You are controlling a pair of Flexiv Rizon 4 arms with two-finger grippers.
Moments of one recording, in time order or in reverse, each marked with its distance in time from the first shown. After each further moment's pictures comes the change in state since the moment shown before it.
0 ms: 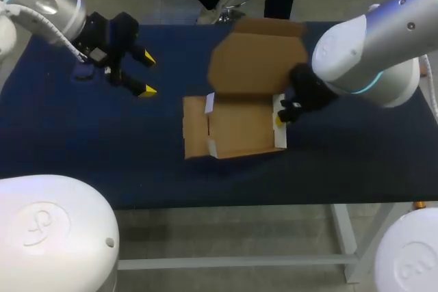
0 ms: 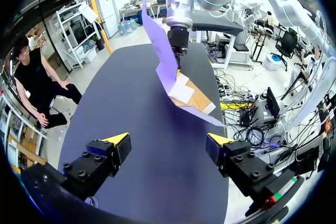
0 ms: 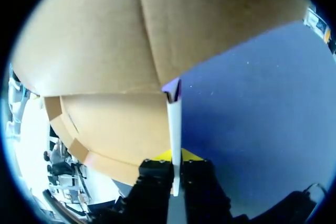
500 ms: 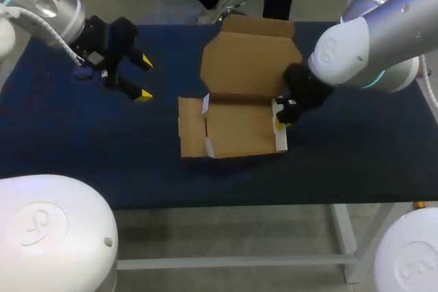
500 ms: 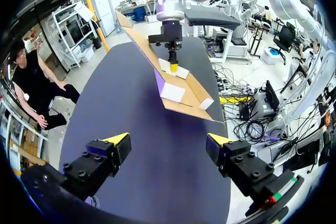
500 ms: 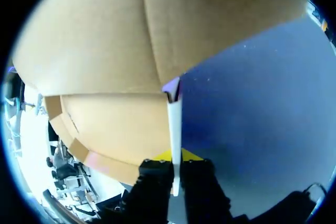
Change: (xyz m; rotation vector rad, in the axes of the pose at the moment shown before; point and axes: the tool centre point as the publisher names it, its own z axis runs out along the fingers) left arm 0.002 0.014 0.002 -0.035 0.011 0.037; right arm 0.002 -0.010 0.003 0.135 -0.045 0.093
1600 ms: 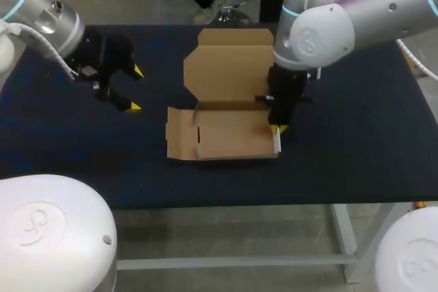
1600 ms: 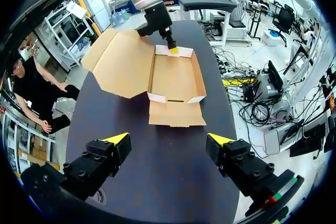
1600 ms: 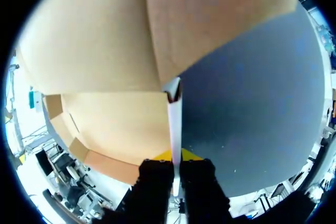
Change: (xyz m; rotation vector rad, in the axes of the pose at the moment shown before) left arm 0.004 0.036 0.005 -0.101 -0.033 0.080; right arm 0.017 -0.014 -0.002 0.253 -0.258 0.302
